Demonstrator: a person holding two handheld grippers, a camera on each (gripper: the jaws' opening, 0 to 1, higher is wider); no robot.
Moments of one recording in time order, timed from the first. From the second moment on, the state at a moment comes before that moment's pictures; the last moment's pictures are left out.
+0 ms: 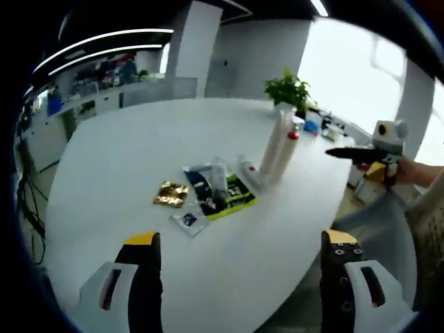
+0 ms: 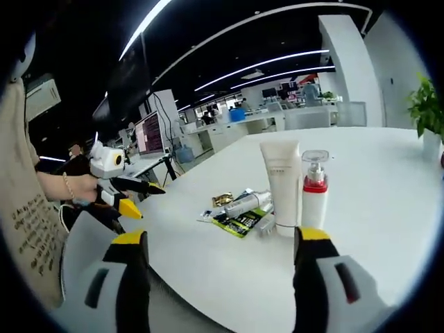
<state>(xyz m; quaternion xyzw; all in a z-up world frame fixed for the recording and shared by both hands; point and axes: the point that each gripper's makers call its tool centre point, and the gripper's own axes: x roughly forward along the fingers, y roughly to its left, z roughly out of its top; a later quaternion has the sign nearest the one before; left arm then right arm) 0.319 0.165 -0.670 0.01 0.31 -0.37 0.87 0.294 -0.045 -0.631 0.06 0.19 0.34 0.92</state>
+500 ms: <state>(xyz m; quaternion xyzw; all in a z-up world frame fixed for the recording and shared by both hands) 0.290 0.205 -0.668 -0.02 0.31 -0.31 0.90 0.291 -0.027 -0.632 0.09 0.19 0.35 0.92</state>
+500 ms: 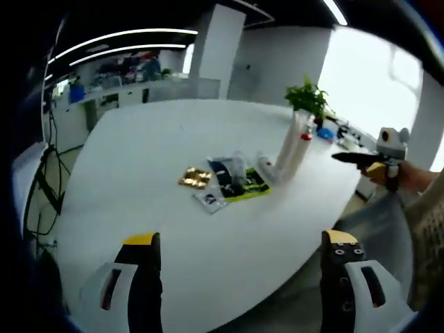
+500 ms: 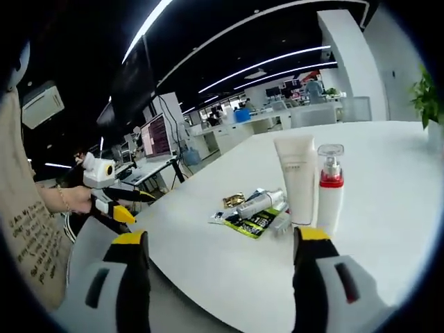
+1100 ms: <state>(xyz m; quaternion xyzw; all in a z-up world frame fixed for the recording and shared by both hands) 0.293 0.192 -0.670 0.00 0.33 -0.32 0.89 0.288 -0.036 -0.631 0.09 0.18 0.33 0.92</state>
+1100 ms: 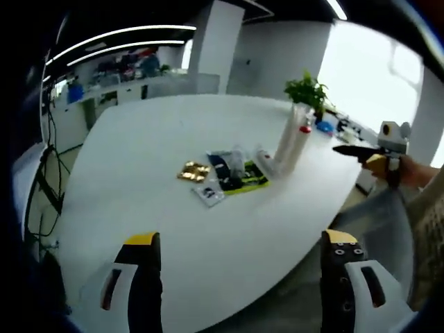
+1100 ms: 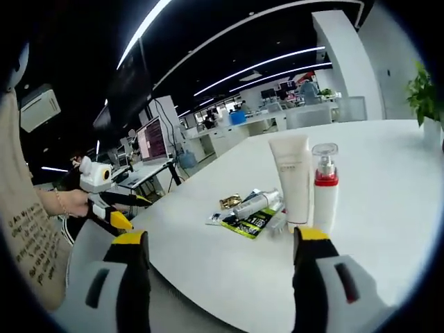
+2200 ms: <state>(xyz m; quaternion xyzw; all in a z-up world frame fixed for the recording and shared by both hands) 0.379 0.007 -0.705 0.11 0.35 -0.42 0.83 0.272 -0.127 -0.632 0.11 0.17 0.21 0.95</state>
